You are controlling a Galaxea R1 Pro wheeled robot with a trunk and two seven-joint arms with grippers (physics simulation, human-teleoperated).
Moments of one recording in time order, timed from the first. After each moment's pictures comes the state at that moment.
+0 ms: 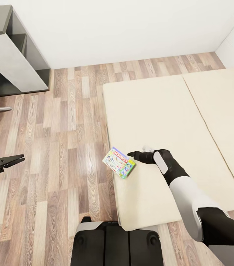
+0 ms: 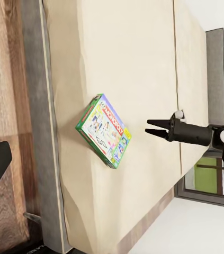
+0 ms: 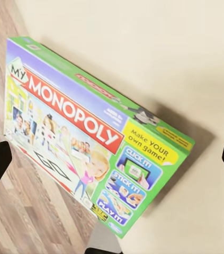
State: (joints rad) left arm -0.71 0.56 0.55 -1.08 0.02 0.96 -1.56; right arm -1.07 0.07 -0.01 -0.59 -0.38 0.72 0.15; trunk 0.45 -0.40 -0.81
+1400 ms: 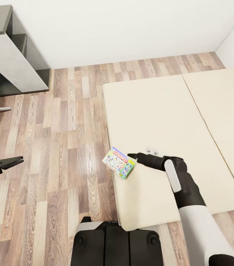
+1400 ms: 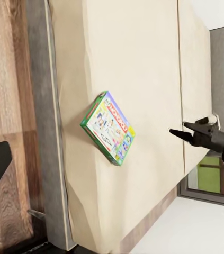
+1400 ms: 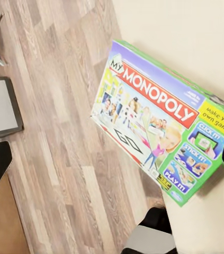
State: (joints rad) left arm -0.69 0.57 0.55 -1.07 0.02 0.94 -1.56; right arm -0.79 0.06 -0.05 -1.19 -0.40 0.93 0.30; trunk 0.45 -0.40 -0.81
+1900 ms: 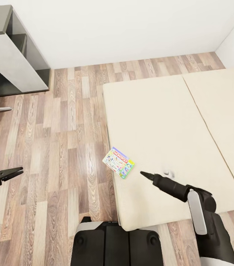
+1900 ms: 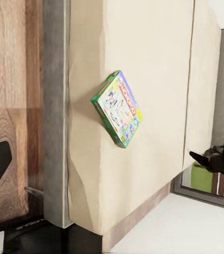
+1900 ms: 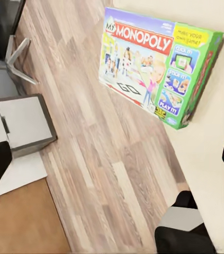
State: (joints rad) left arm -0.61 0.57 0.57 -1.01 0.02 0.92 -1.56; right arm -0.43 0.06 -0.25 -1.52 -0.42 1.00 0.51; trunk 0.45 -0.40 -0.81
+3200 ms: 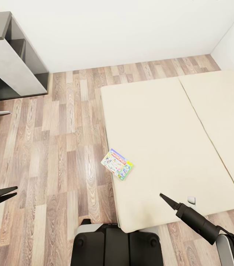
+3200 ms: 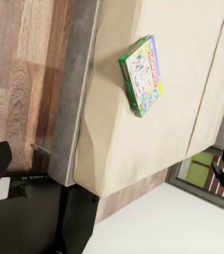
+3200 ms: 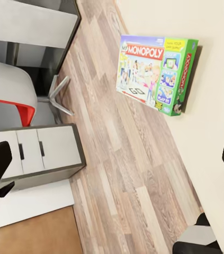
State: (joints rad) left arm -0.47 0.61 0.59 -0.91 0.02 0.92 -1.57; right arm -0.14 0.03 -0.46 -1.55 -0.40 0.76 0.96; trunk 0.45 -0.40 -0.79
